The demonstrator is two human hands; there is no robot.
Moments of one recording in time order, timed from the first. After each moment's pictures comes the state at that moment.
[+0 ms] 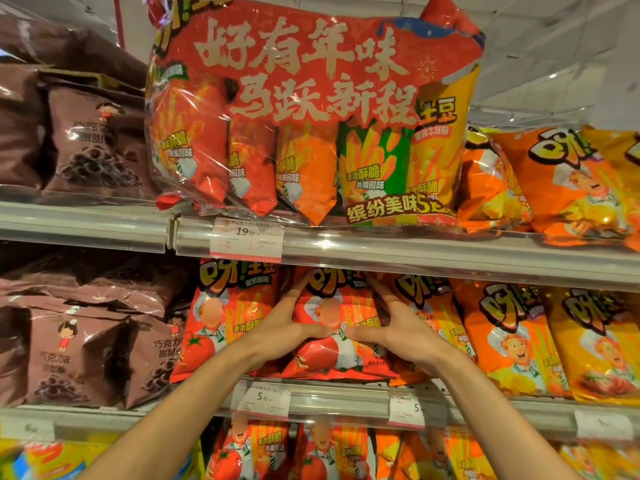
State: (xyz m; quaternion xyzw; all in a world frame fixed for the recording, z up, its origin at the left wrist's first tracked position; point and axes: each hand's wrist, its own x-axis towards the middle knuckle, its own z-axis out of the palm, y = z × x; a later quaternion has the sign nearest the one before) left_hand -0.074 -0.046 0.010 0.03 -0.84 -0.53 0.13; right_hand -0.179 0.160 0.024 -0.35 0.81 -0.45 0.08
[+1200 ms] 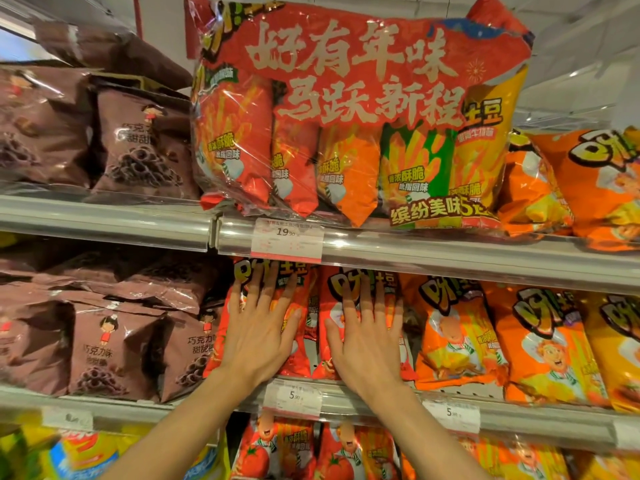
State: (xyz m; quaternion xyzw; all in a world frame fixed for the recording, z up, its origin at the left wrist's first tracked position) left_hand -0.046 -0.107 -0.030 0.15 -0.92 0.04 0.35; right_hand -0.123 0.064 -0.023 -0.28 0.92 -0.11 -0.26
